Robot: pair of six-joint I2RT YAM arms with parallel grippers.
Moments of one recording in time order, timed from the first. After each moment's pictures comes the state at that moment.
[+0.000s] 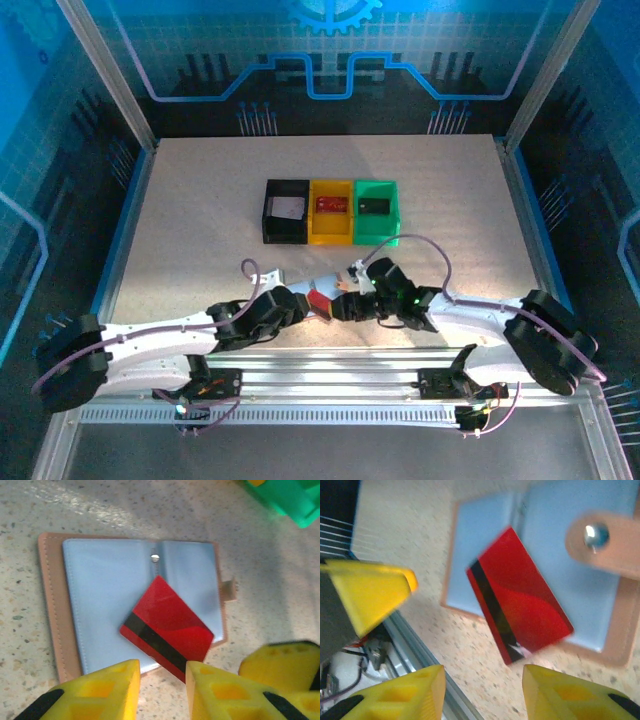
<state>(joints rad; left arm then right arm) -1.01 1.10 0.42 -0.15 -0.27 -1.27 0.83 1.31 0.43 0.13 -0.39 0.77</state>
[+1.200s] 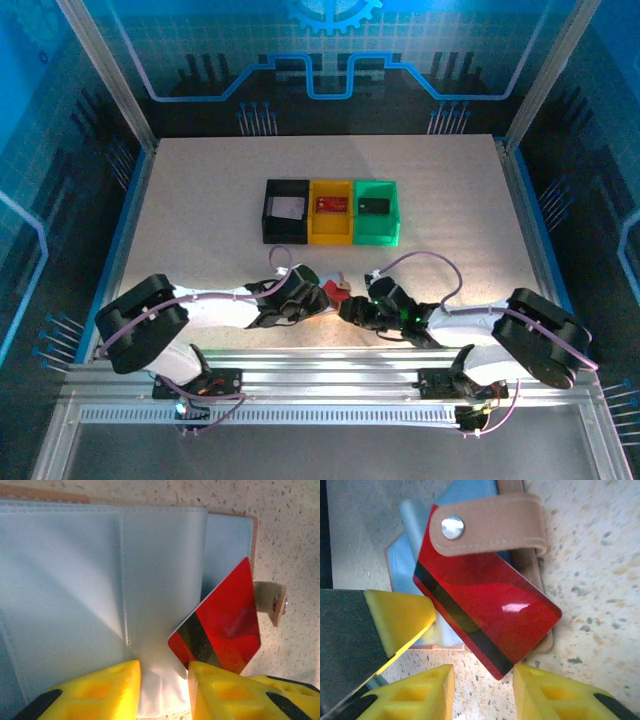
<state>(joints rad) -0.90 1.51 0.57 0.01 -0.01 -1.28 0.90 1.33 0.29 0.34 -0.10 1.11</state>
